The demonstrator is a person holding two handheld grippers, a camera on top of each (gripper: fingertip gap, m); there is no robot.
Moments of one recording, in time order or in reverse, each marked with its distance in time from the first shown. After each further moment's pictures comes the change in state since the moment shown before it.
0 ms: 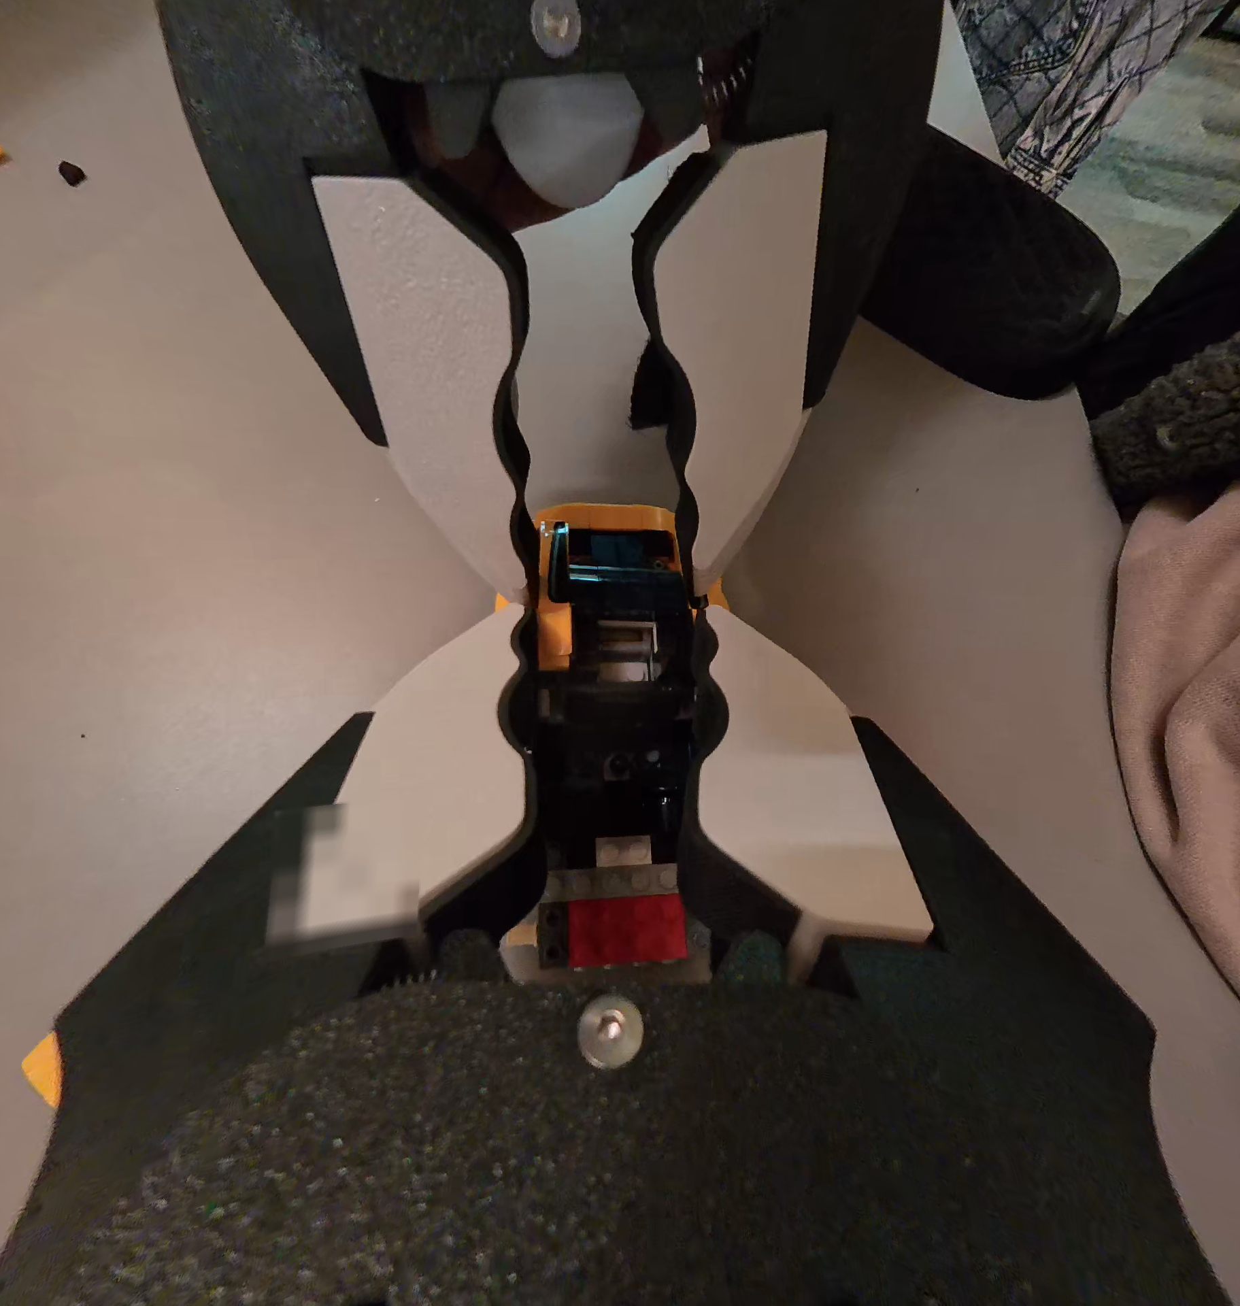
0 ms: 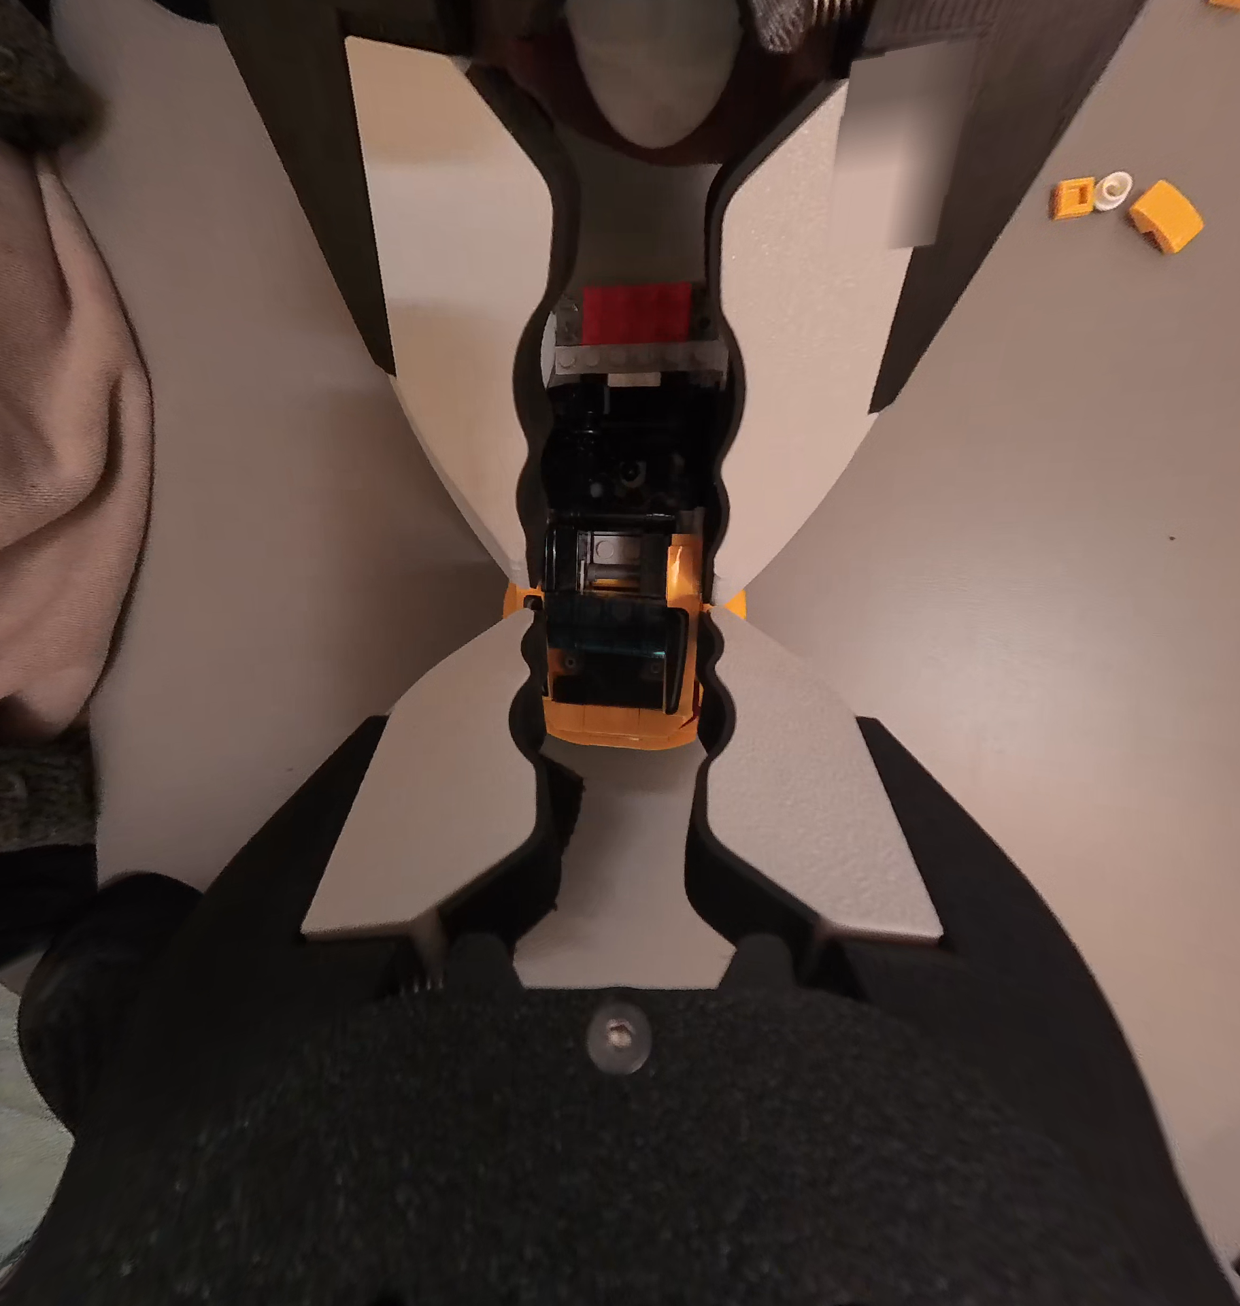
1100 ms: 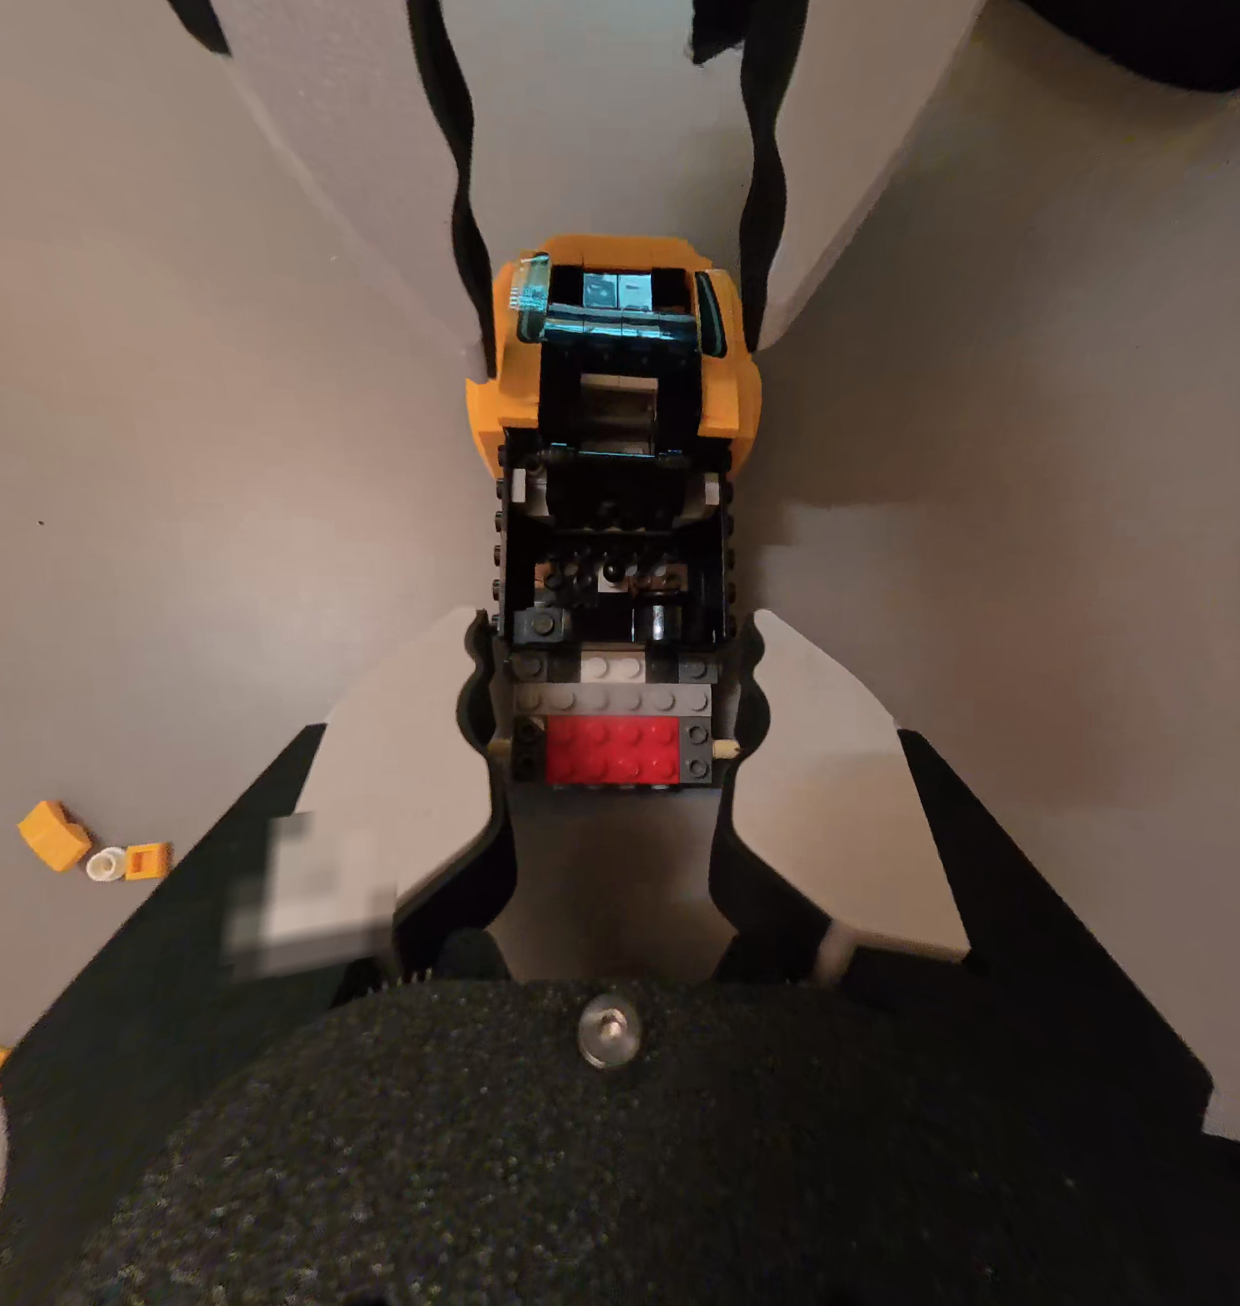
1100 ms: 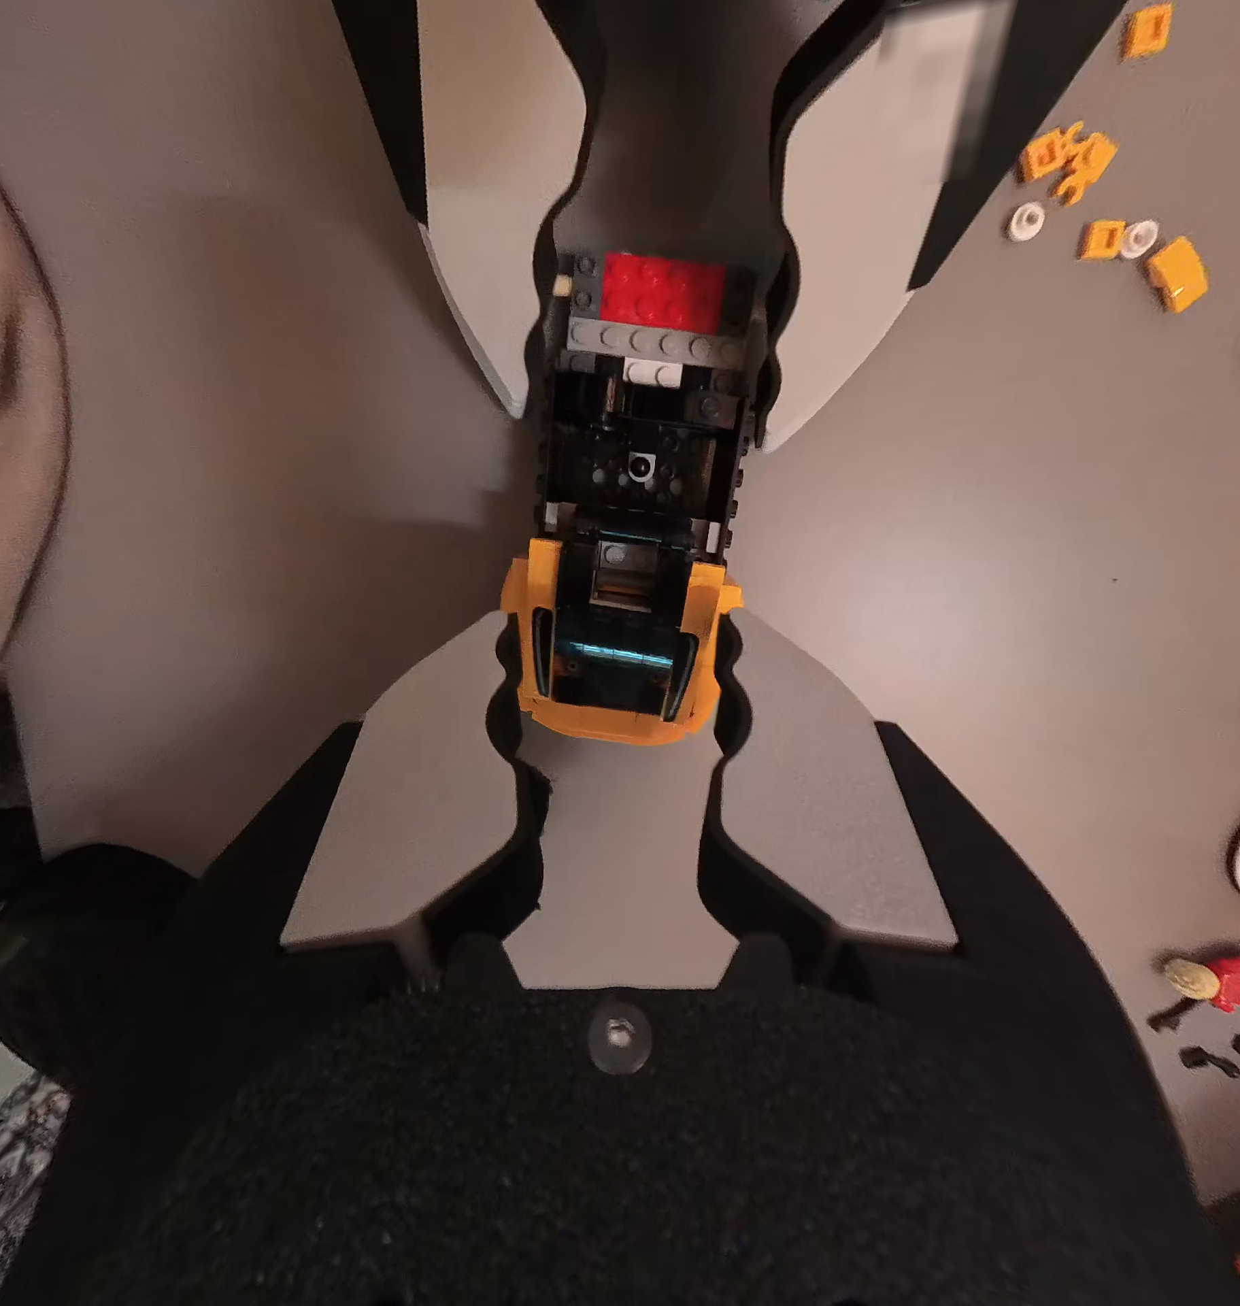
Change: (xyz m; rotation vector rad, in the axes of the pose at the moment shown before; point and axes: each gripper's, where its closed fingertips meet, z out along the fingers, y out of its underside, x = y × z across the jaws) left arm 0.001 0.060 -0.014 -0.189 -0.093 0.047; right arm -0.003 -0.005 0.003 -0.185 0.095 -0.106
